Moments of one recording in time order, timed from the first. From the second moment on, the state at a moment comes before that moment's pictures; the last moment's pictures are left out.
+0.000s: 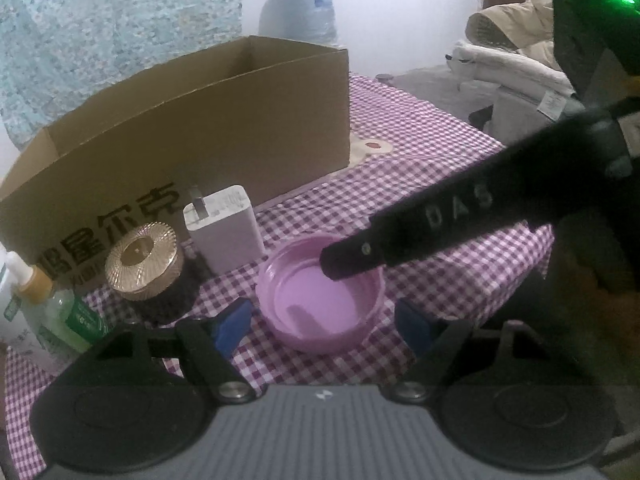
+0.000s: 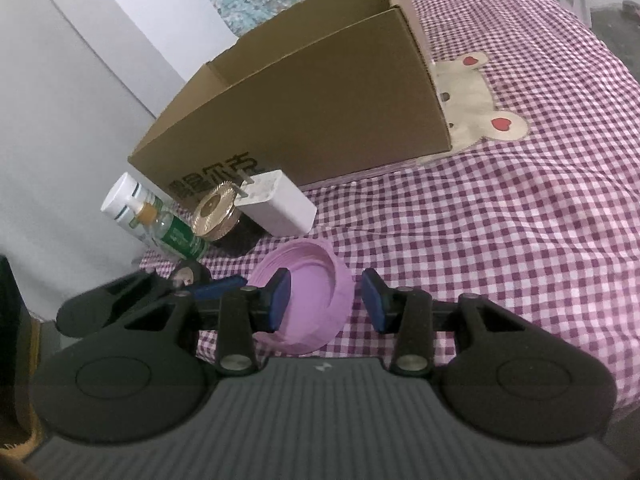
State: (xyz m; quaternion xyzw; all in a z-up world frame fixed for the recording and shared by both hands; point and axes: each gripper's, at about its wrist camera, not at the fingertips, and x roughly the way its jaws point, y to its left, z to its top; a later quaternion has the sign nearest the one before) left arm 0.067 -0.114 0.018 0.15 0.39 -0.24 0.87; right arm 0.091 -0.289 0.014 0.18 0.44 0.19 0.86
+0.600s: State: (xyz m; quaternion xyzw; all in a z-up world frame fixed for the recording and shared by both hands) left arm 0.052 -0.101 0.054 0.14 0.34 -0.24 0.90; right arm 0.083 -0.274 0.047 0.13 0.43 0.18 0.88
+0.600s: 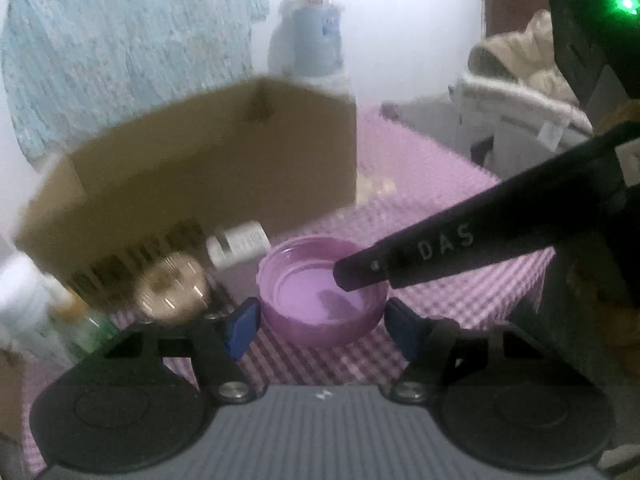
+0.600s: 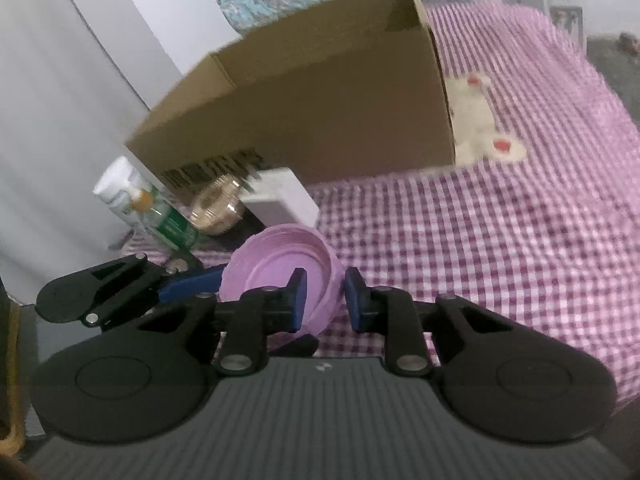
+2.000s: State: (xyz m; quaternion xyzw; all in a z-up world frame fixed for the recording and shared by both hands) left arm 0.278 -0.021 0.081 0.10 0.52 -0.17 0.83; right arm 0.343 -0.170 0.048 0.10 0.60 0.28 0.74
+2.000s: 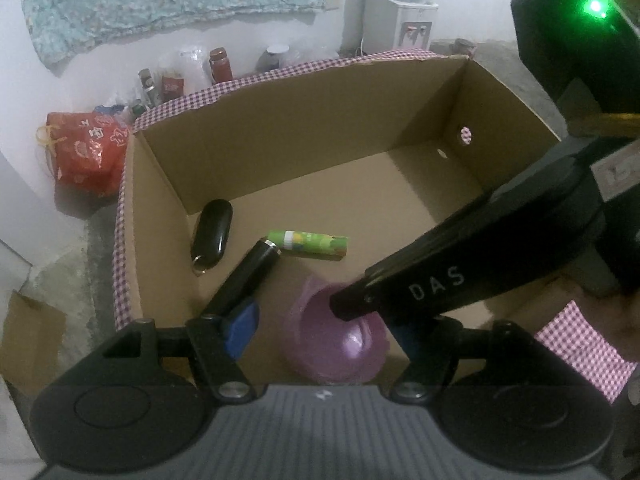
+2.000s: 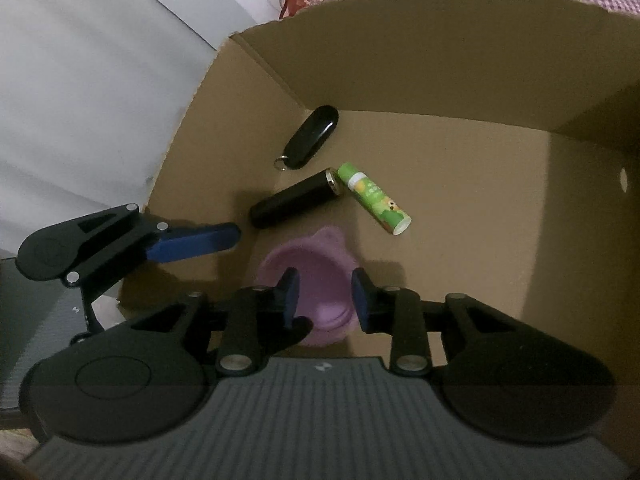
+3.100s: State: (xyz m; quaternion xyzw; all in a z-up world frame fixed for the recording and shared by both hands) left arm 0.065 0.047 0.118 -0.03 0.37 -0.18 0.91; right arm 0.079 -0.235 0.157 -0.14 0.38 0.16 0.90
